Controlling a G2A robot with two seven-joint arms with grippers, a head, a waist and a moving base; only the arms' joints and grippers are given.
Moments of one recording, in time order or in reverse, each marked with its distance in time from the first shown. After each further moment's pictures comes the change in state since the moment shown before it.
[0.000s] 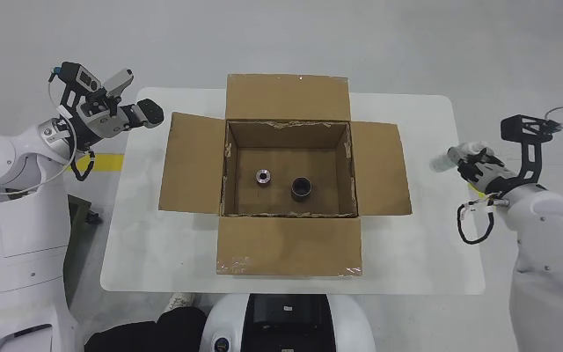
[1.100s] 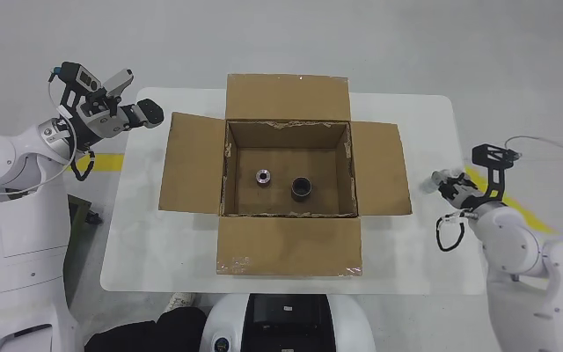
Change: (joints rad) left arm 0.000 0.000 0.000 0.000 0.000 0.000 0.000; right arm -0.099 0.002 -0.080 0.147 -0.014 0.047 -0.163
